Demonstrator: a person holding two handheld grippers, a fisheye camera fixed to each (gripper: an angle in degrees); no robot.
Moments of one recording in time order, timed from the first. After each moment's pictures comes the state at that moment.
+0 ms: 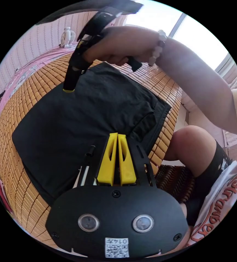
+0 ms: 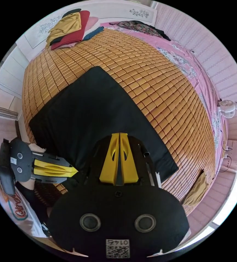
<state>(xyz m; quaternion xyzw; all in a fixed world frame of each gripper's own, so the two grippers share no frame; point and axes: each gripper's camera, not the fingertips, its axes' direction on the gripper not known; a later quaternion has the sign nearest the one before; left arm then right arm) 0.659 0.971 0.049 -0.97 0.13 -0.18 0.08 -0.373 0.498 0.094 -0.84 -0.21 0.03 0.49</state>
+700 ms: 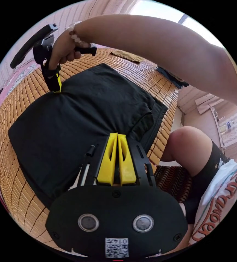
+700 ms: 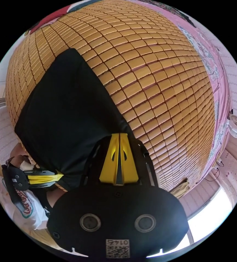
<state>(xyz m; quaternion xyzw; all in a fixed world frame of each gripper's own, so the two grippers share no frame) 0.681 0.963 0.063 -0.97 0.13 -0.21 0.09 -0.397 0.631 0.166 -0.91 -0.25 -0.03 0.34</state>
